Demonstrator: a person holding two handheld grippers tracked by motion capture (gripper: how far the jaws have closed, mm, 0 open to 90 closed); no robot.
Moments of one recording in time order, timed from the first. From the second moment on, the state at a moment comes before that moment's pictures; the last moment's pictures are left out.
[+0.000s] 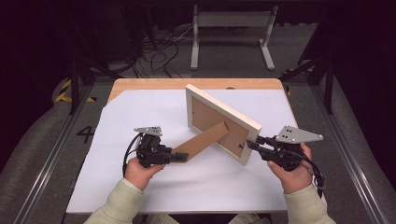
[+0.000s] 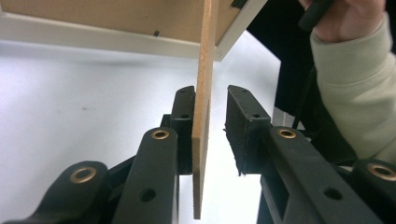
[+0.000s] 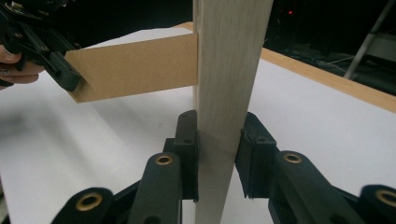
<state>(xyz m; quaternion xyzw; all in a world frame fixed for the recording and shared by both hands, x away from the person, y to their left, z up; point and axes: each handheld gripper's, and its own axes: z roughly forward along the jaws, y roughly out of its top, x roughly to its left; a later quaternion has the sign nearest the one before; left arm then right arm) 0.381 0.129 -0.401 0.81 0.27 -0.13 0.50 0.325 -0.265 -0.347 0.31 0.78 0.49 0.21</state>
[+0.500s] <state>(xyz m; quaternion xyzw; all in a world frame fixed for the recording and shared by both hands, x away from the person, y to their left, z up) 0.390 0.123 -0.419 0.83 0.28 -0.11 0.48 0.318 -0.253 -0.352 0.28 0.79 0.46 0.29</state>
